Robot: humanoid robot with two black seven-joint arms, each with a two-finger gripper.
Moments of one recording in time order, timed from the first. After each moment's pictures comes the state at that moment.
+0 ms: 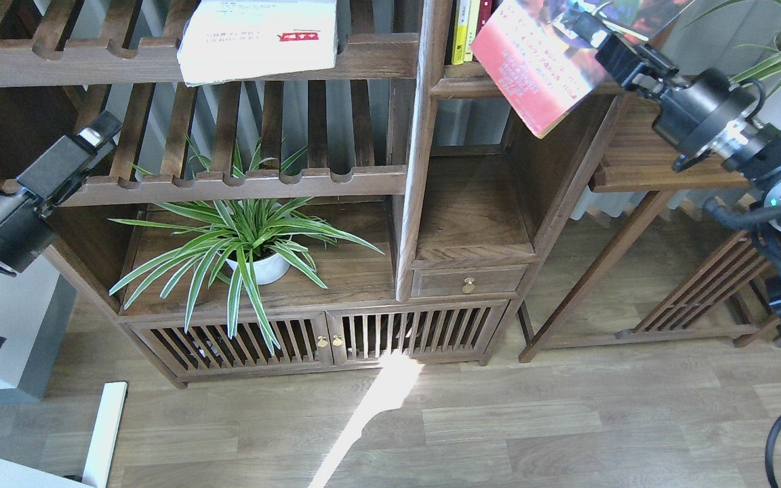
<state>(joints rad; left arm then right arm) -0.30 0.74 -1.04 -1.40 -0.26 -0.49 0.03 0.57 -0.59 1.31 1.24 -0.19 0.47 -0.24</state>
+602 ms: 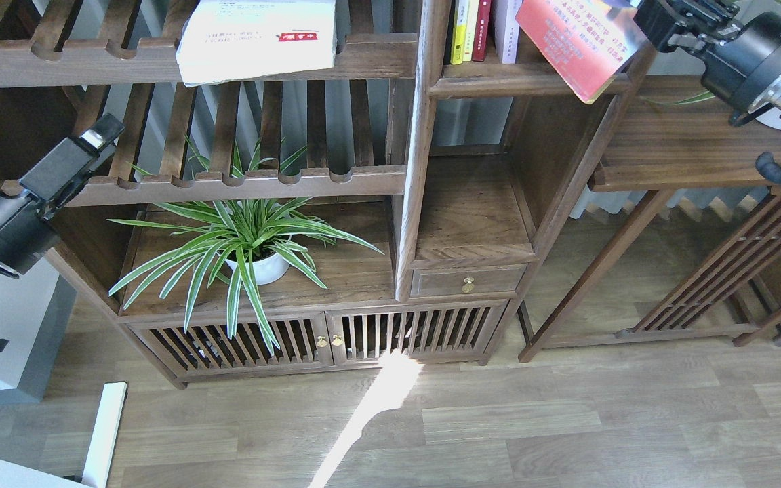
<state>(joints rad) -0.29 0.74 -1.03 -1.40 -0.27 -0.49 0.03 0.68 -0.65 1.29 1.18 -0.32 0.47 -0.26</state>
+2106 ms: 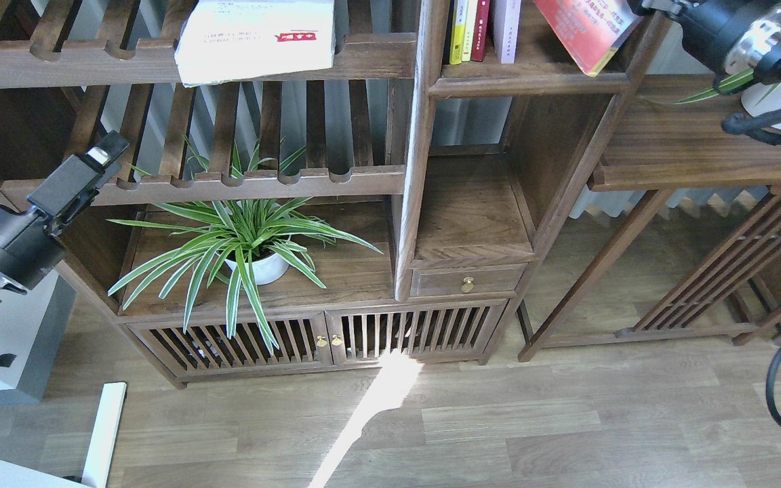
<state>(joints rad) -0.25 0.71 -1.04 -1.40 -0.27 -0.49 0.02 0.86 -0.54 1.24 1.12 -0.48 0.19 -0.34</state>
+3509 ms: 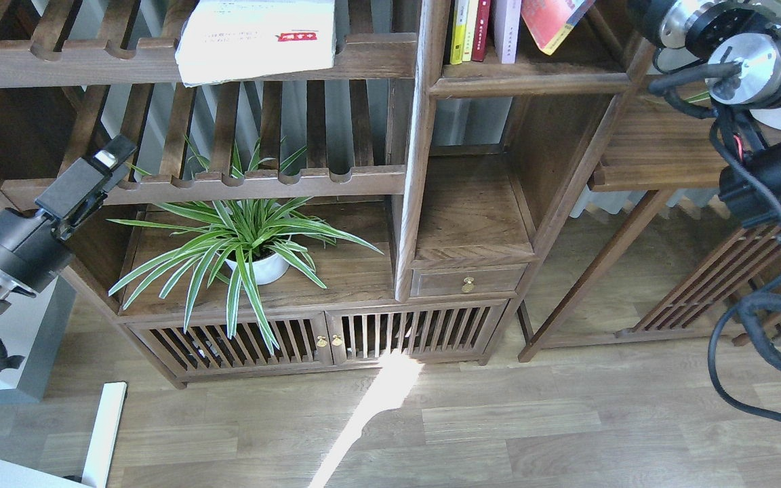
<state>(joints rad) -0.25 0.69 -1.04 -1.40 -0.27 -0.49 0.04 0.96 -0.38 1.18 1.04 -0.54 -0.07 -0.33</state>
